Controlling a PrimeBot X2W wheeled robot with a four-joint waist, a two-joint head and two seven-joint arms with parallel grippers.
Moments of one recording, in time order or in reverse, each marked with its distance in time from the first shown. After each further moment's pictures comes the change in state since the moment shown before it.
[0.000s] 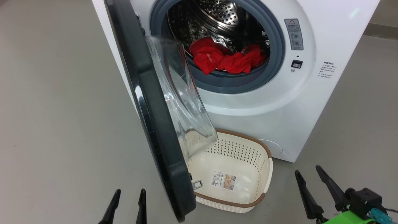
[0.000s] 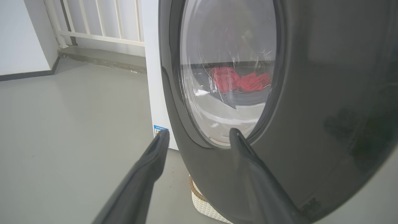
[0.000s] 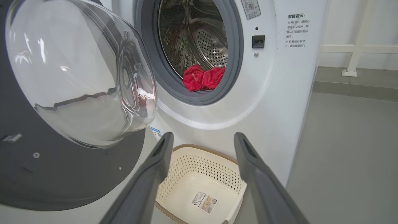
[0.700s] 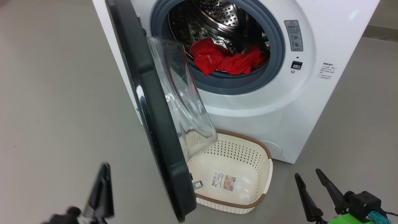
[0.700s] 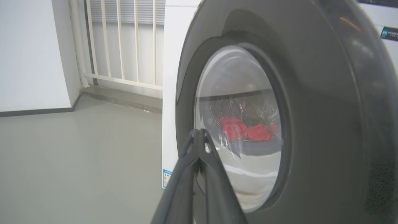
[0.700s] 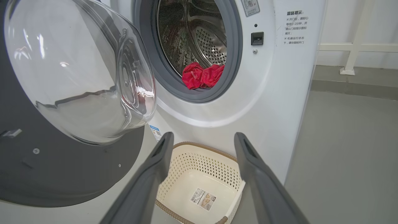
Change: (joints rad) left arm -0.018 0.000 0.081 -0.136 -0.010 0.010 0.000; right arm 0.025 0.022 -0.020 0.004 -0.025 0.000 0.000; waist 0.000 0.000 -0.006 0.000
